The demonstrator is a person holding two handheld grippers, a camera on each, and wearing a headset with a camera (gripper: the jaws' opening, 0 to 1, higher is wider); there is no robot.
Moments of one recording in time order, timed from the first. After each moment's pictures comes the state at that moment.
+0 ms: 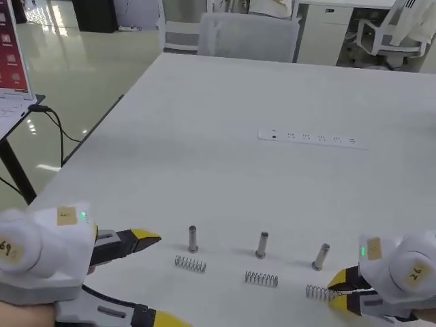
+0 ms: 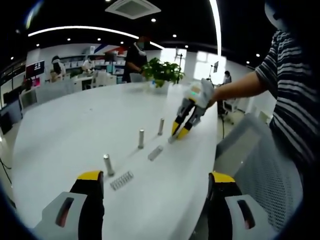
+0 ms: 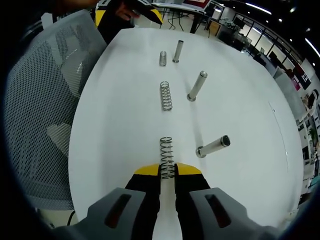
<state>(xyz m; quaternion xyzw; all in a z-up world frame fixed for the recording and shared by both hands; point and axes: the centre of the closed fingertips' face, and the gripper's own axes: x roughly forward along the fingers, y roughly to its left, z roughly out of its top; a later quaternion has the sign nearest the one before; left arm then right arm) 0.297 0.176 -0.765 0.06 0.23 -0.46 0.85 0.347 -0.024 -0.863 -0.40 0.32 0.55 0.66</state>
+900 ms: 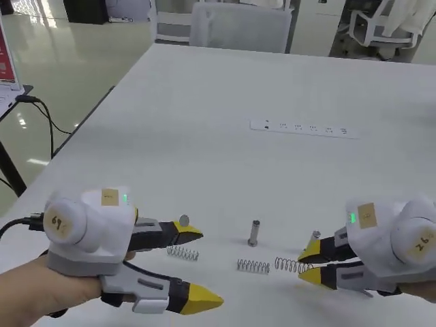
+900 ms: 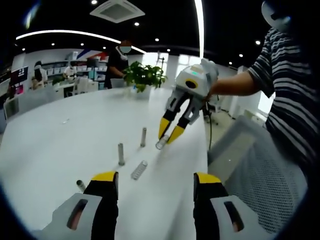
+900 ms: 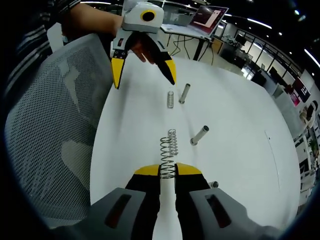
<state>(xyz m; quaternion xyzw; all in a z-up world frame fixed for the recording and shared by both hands) 0.308 0.120 -0.770 0.06 0.21 -0.54 0.81 0.327 0.029 -0.798 -0.37 0.25 0.59 0.67</state>
